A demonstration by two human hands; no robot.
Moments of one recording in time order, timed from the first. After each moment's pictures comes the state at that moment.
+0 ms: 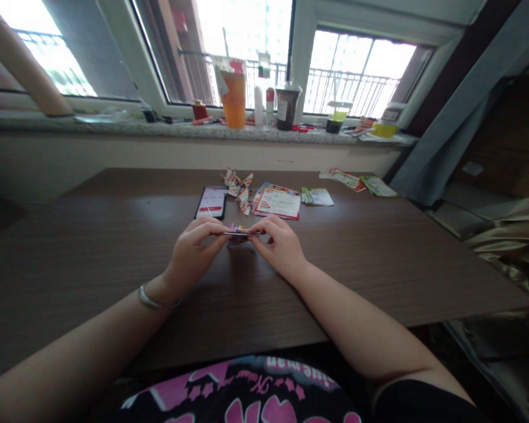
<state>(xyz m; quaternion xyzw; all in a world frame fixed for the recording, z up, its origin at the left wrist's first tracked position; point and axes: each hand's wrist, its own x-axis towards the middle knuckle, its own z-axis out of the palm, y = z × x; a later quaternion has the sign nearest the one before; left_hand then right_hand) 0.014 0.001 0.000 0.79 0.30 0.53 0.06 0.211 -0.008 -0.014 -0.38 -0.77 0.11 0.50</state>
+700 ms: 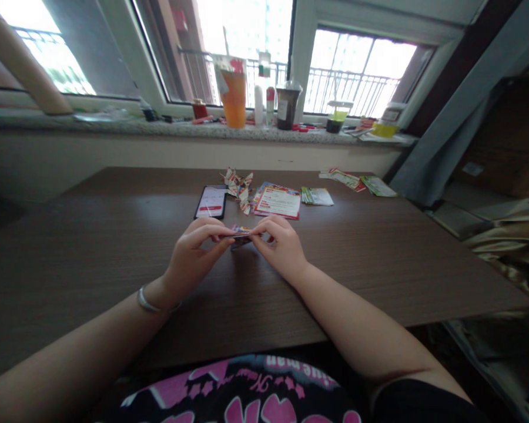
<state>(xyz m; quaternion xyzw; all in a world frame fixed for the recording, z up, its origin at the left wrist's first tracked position) 0.017 -0.009 0.007 0.79 0.28 0.54 0.08 0.210 -0.009 -0.011 -0.37 -0.76 0.10 0.53</state>
